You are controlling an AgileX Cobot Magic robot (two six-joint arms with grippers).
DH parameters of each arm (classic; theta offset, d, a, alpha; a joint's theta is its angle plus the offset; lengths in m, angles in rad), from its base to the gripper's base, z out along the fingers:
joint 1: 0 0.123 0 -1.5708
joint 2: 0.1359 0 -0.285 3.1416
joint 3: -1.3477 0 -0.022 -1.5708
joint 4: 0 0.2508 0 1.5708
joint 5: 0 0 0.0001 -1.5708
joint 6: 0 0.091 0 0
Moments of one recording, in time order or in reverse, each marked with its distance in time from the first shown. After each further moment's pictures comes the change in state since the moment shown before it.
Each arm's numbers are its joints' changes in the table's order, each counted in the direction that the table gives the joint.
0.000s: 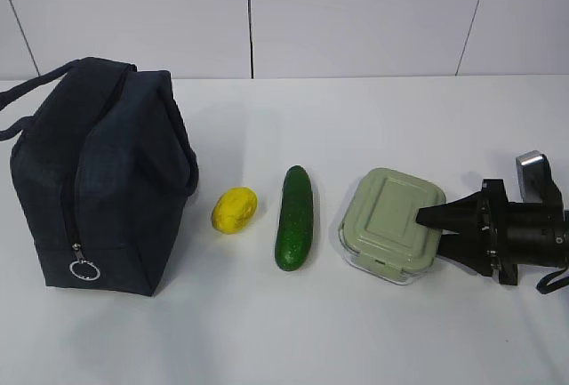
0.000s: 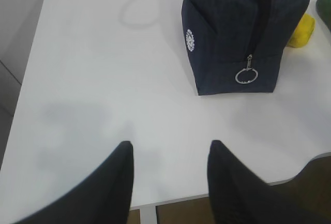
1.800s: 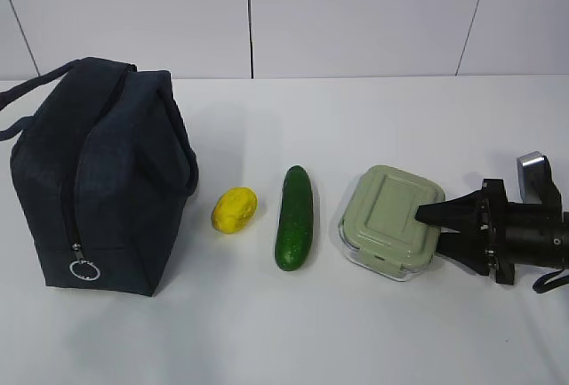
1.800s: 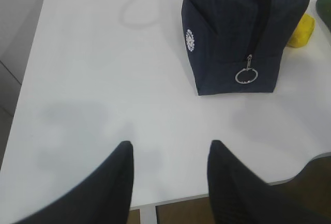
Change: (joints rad) left arm 0.000 0.000 0.000 0.000 0.000 0.000; right arm -0.002 0.017 0.000 0.029 -0.010 -0.028
